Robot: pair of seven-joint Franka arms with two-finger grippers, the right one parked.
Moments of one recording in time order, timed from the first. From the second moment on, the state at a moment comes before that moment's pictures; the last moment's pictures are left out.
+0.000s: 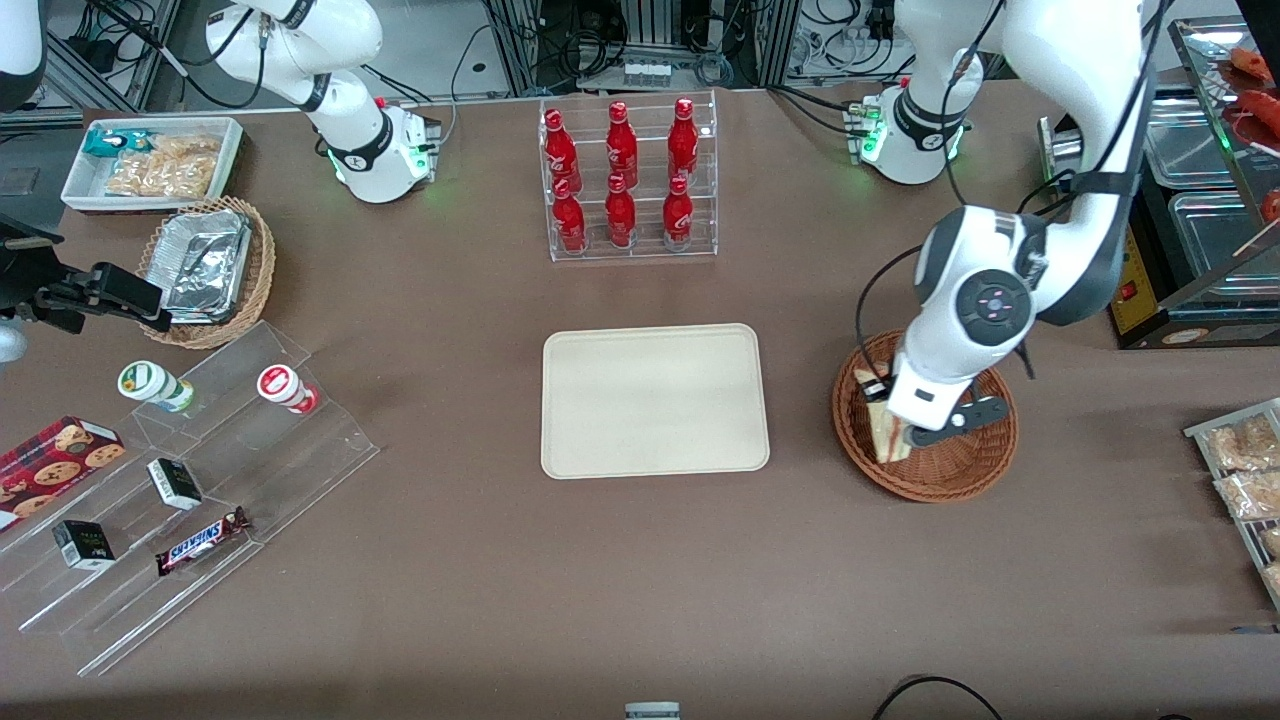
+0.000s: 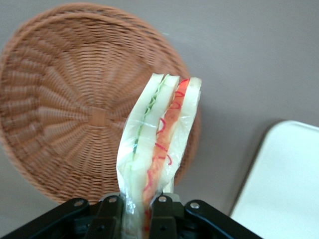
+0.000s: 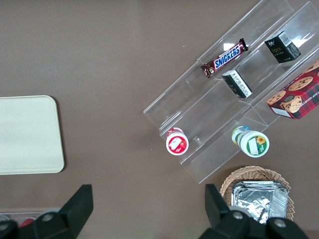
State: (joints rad) arm -0.34 0.29 -0.01 -1.92 0.04 2.10 -0.64
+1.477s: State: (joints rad) arm -0.74 0.80 -0.02 -1.32 -0.01 2.02 -1.03
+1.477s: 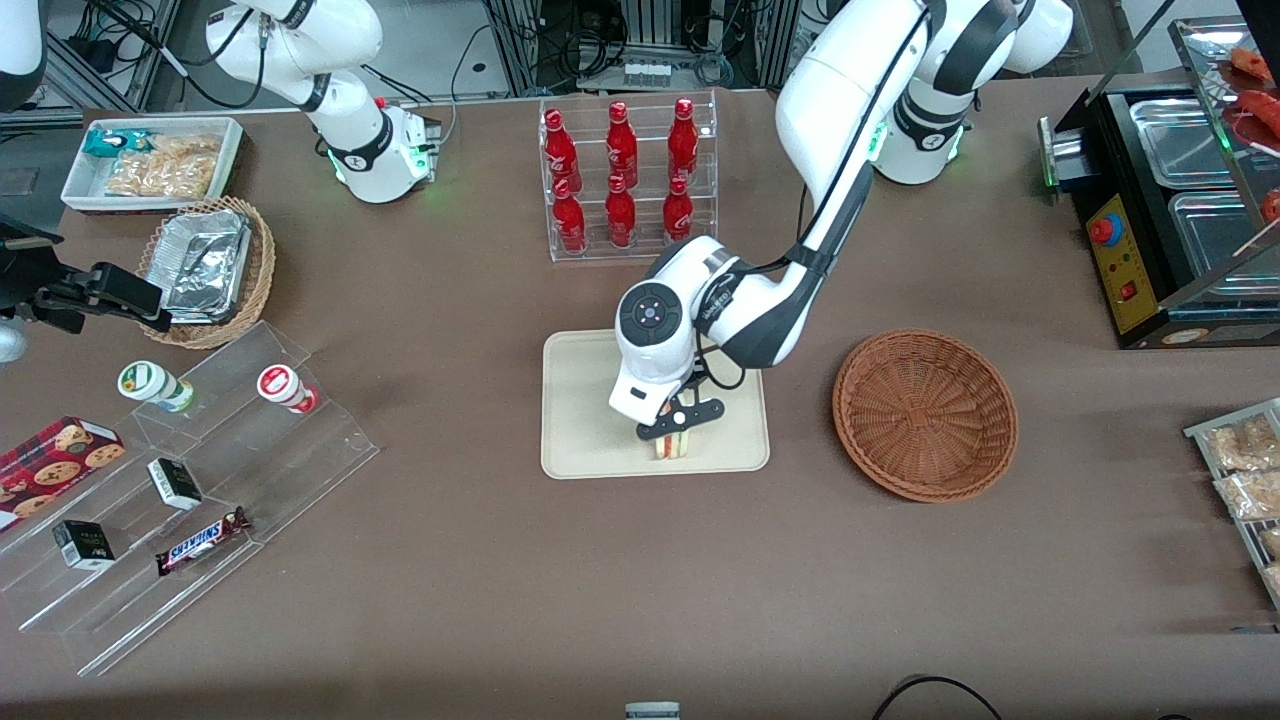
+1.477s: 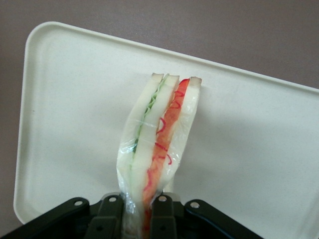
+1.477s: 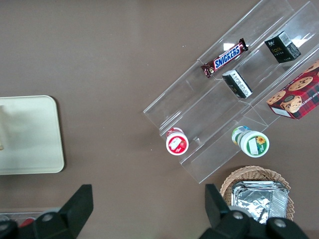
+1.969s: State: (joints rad) arm -0.75 0.81 -0.06 -1.31 -0.01 1.98 -1.02
